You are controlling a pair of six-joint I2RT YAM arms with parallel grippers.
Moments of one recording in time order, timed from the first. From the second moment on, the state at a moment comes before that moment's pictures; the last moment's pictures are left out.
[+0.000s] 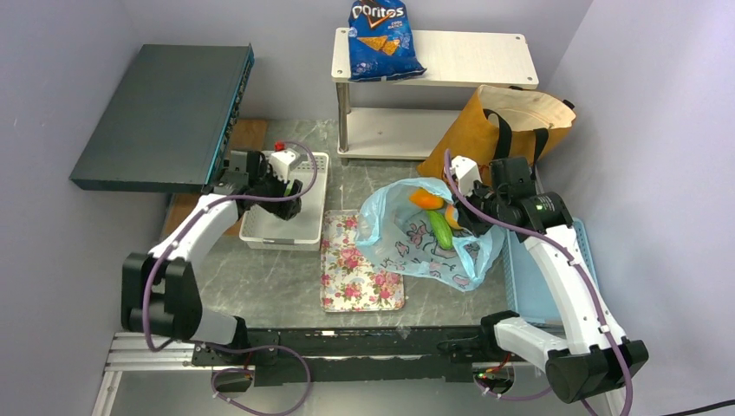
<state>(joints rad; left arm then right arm) -0.18 1.36 1.01 -0.39 0.36 0.30 0.23 1.05 1.19 -1.05 -0.29 -0.44</state>
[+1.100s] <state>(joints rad) -0.89 1.19 1.15 -0.22 0.49 0.71 0.23 1.10 1.25 -1.06 -0.30 -0.42</state>
